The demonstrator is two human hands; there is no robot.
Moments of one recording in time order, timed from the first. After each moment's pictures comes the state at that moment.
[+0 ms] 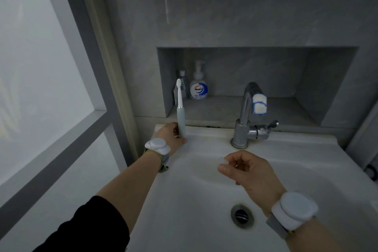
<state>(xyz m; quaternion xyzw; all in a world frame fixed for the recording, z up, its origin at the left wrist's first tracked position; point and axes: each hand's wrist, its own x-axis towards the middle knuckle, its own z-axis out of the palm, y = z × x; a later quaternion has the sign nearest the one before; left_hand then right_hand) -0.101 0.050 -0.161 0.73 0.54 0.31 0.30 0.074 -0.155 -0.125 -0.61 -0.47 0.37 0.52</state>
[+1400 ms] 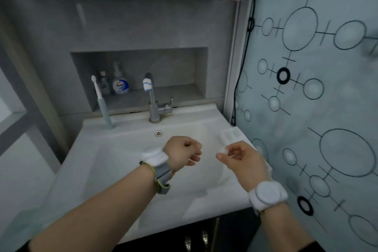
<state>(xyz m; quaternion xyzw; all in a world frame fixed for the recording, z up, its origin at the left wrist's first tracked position) 0.030 -0.282 -0.084 0.69 0.36 0.19 0.60 0.161 -0.409 -0.115 -0.73 -0.31 0.16 0.58</state>
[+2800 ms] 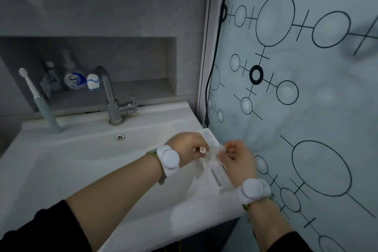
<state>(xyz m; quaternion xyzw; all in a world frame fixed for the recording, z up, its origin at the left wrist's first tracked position) 0.158 -0.255 -0.115 0.96 0.06 0.16 0.21 0.265 -0.405 -0.146 -0.80 -0.27 0.09 0.52</state>
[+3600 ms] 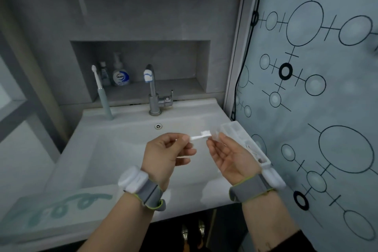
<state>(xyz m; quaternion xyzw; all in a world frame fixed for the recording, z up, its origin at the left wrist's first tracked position) -0.011 -0.322 -0.076 0.51 0.34 0.40 0.68 0.131 -0.397 -0.089 -0.39 -0.06 0.51 0.77</state>
